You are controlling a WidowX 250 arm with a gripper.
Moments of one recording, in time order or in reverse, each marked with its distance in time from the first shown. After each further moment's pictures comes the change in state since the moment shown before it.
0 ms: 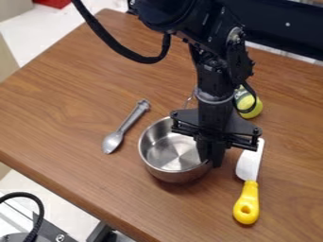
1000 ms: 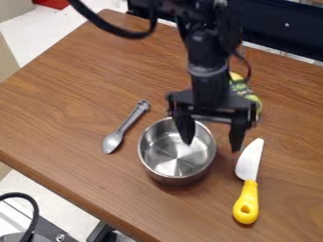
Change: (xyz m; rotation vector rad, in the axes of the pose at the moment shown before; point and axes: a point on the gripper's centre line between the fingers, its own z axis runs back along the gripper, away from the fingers) arm 0.012 0.006 0.031 -0.073 0.012 0.048
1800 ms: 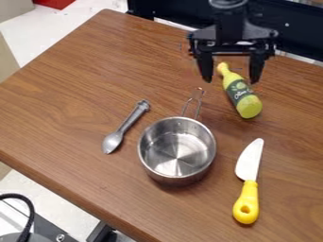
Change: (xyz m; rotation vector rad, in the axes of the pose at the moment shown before) arm 0.088 -0.006 0.026 0.017 -0.116 0.100
